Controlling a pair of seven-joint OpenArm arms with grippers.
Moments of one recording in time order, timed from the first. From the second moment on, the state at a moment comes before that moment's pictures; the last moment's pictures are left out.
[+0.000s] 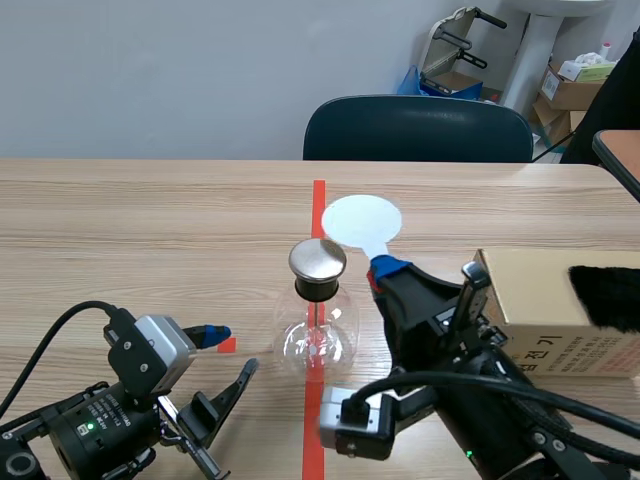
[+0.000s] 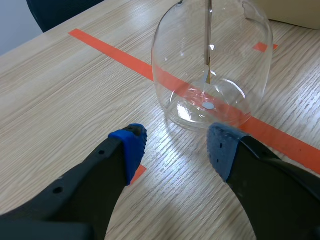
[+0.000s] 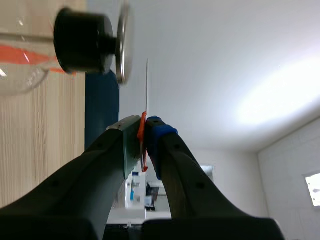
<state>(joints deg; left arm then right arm) 8.2 -28.6 35.9 67.1 -2.5 -5.1 -35.3 -25.8 14.8 -18.0 89.4 -90.1 -33.8 12.2</state>
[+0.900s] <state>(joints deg) 8.2 -28.6 35.9 67.1 -2.5 -5.0 -35.4 -25.8 14.8 -18.0 89.4 -90.4 -33.8 20.1</state>
